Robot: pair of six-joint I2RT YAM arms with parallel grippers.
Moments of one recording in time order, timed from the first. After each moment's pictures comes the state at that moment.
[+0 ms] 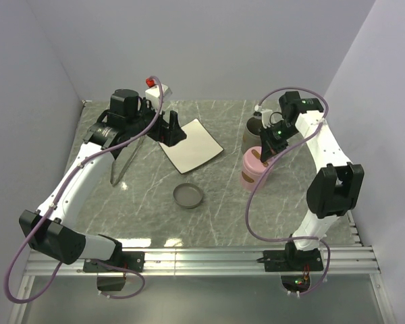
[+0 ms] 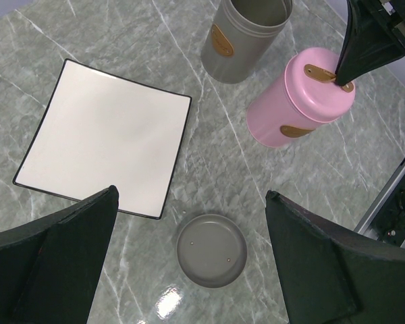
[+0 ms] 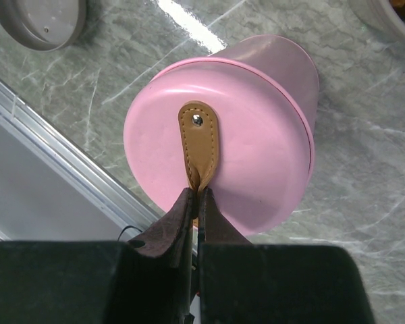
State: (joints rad) left arm -0.38 1.35 1.44 -0.56 0.46 -0.04; right arm 0.10 1.75 1.68 -1.35 -0.48 -0.43
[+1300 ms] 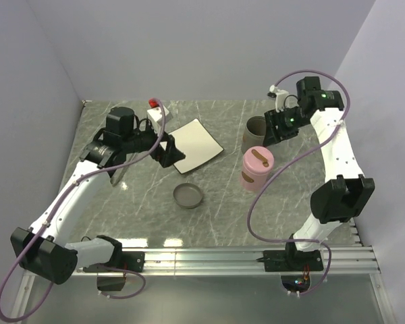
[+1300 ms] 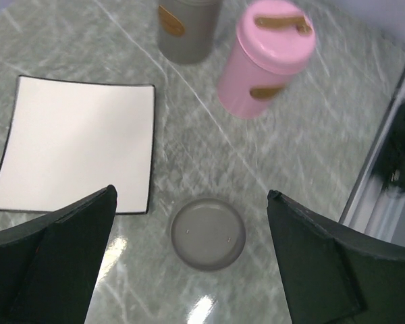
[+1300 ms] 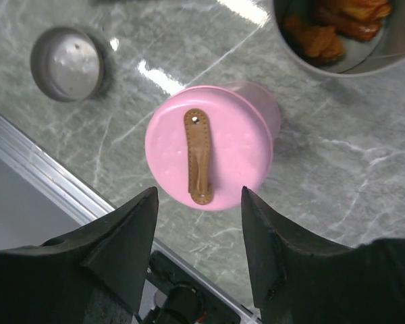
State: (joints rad) left arm -0.38 1.20 1.22 -0.46 0.61 0.09; right arm 0.05 1.68 1.83 -1.34 -0.50 -0.36
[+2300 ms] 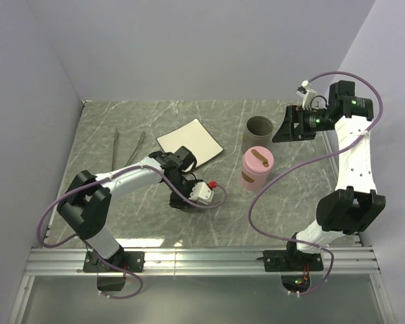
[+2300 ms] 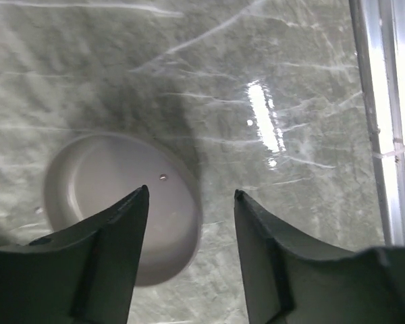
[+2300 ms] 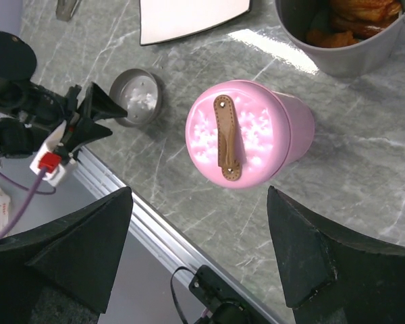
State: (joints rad) left arm -0.73 1.62 1.10 -0.82 0.54 1.08; right arm -0.18 1.58 1.79 -1.37 -0.79 -0.31
